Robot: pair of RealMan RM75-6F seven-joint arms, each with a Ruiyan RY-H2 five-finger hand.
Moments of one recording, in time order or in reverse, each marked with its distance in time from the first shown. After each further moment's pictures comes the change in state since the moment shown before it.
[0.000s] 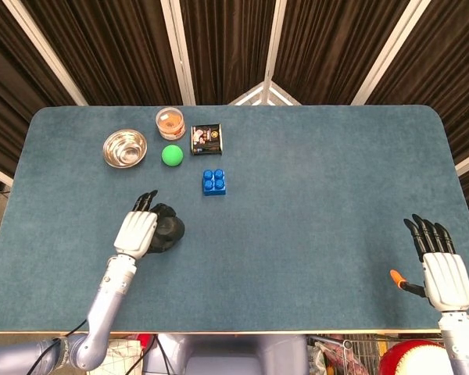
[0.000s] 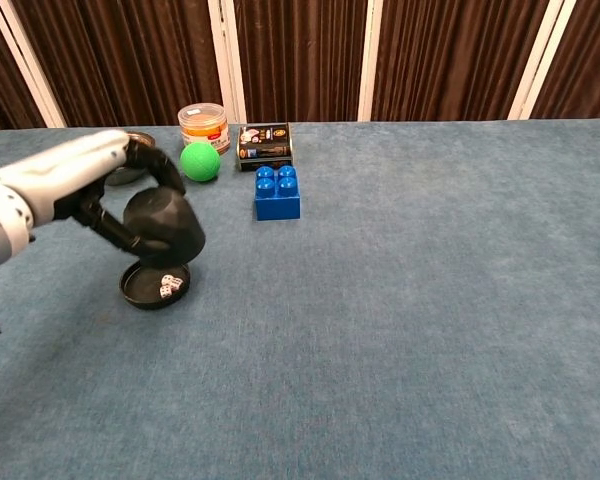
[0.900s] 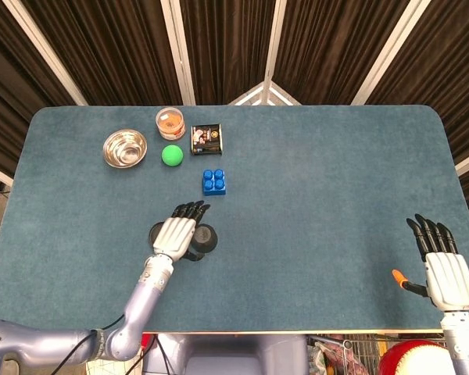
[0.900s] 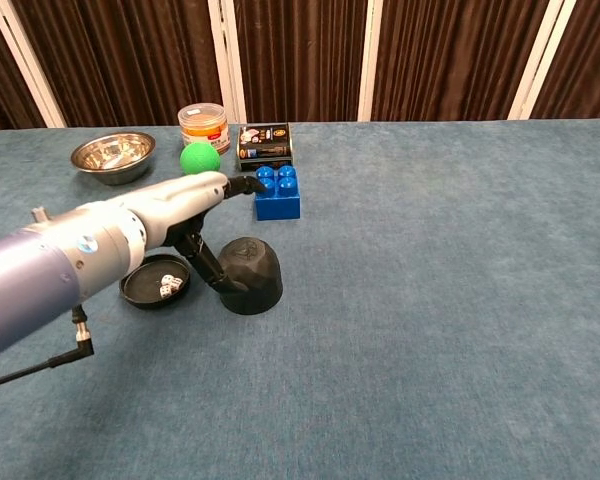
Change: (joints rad) left arm -0.167 -0.129 -0.059 -0.006 -0.310 -0.090 0.210; right arm -0.002 -0.001 0.000 0.010 0.003 0.001 0.011
